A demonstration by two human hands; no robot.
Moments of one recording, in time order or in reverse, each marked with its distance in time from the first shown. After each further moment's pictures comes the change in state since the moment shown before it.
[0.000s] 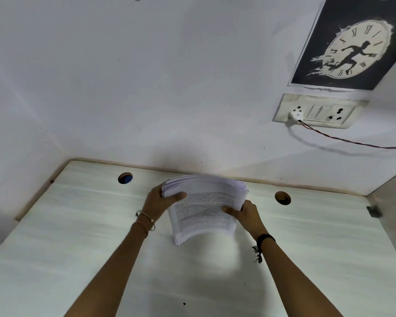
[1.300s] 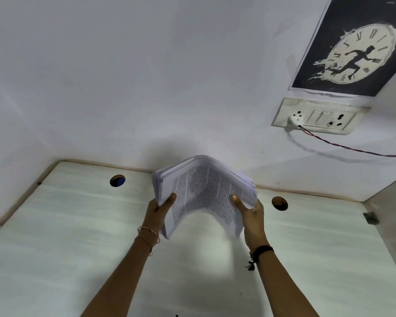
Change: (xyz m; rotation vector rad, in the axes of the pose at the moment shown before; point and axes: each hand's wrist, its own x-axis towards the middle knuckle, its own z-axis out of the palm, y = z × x) left_hand 0.000 -0.012 0.031 -0.426 0.151 -0.220; right_hand -0.006 -0.021 -0.004 0.629 0.235 -0.084
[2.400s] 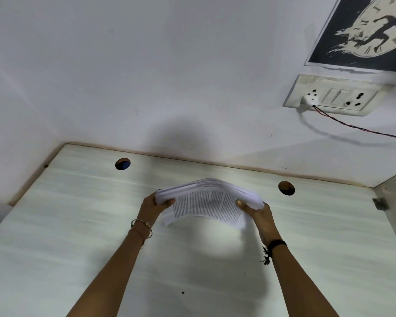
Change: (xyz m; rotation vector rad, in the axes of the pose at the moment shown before) left_hand 0.009 -0.045 -0.038 0.293 -0.002 0.009; right_hand -0.007 0.039 -0.036 -0.161 -0.107 0.145
